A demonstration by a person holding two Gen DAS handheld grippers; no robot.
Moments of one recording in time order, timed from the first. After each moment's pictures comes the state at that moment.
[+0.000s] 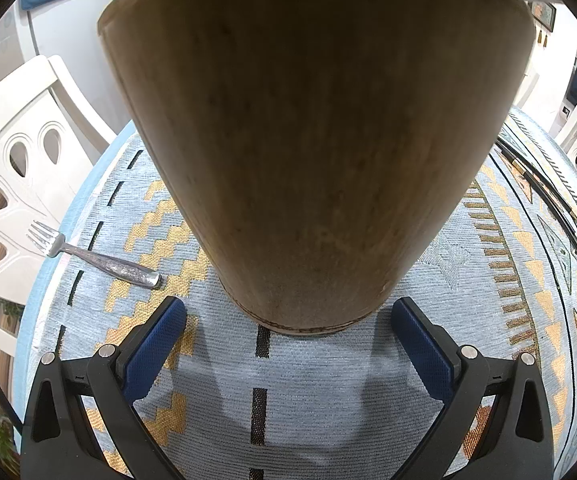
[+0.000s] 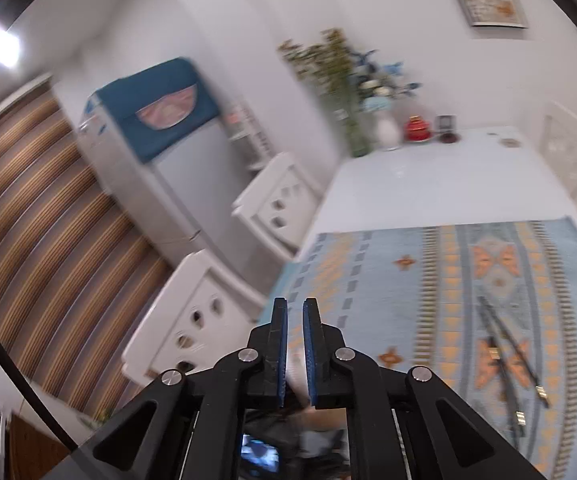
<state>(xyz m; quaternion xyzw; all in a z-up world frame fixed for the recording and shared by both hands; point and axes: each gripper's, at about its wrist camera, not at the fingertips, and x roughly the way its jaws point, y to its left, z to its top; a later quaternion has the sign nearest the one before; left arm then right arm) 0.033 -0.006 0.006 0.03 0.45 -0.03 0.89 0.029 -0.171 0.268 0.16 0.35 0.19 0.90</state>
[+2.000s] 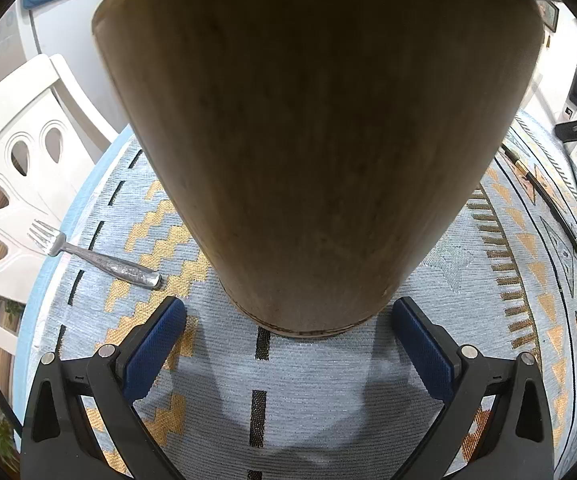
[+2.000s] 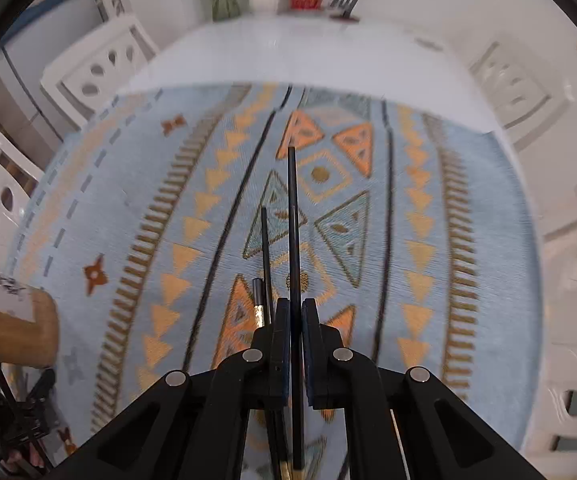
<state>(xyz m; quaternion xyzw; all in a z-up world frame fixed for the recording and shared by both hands) 0.034 -0.005 0.001 0.03 0.45 -0.03 0.89 0.114 -0.319 0.079 -0.01 0.54 0.04 0.84</state>
